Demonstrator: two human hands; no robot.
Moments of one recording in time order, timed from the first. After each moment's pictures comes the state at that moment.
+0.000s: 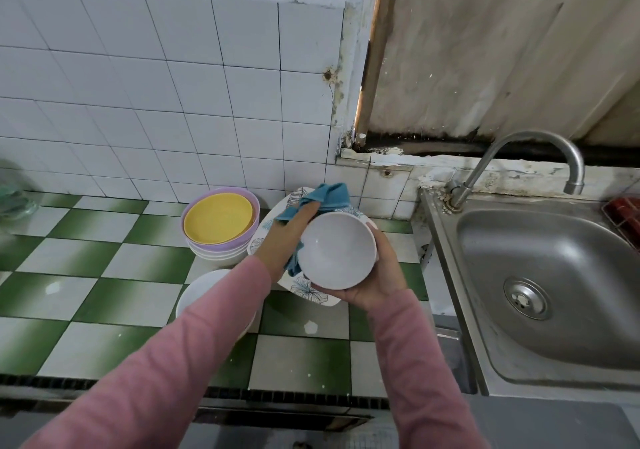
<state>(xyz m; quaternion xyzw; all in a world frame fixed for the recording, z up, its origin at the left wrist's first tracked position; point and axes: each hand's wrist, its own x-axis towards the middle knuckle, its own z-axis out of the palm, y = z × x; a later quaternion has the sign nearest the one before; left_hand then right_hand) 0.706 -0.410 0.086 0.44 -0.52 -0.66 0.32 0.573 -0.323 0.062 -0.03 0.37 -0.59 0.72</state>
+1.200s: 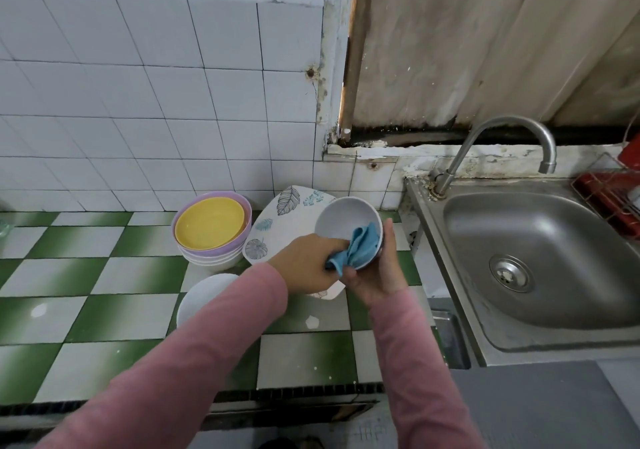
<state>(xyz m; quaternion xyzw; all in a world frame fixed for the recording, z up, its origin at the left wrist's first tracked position) 0.709 -0.395 0.091 0.21 -0.93 -0.30 0.06 0.583 -0.316 0.053 -0.04 0.36 -0.70 0.62</state>
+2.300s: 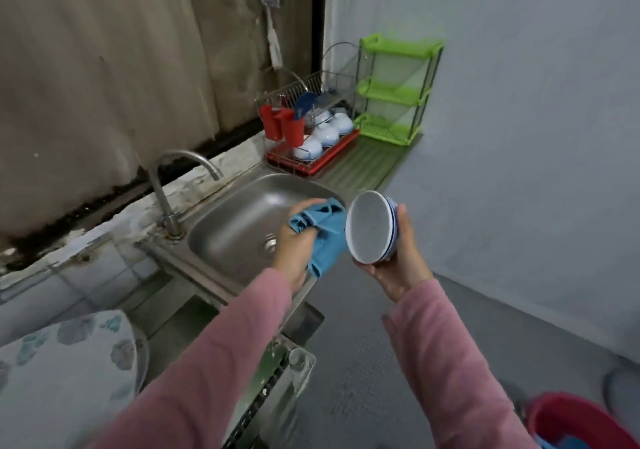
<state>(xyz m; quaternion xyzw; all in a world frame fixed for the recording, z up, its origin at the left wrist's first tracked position) 0.464 -0.135 0.150 0.09 -0.58 -0.81 0.04 0.457 0.022 0.141 0.13 0.43 -0.88 0.12</state>
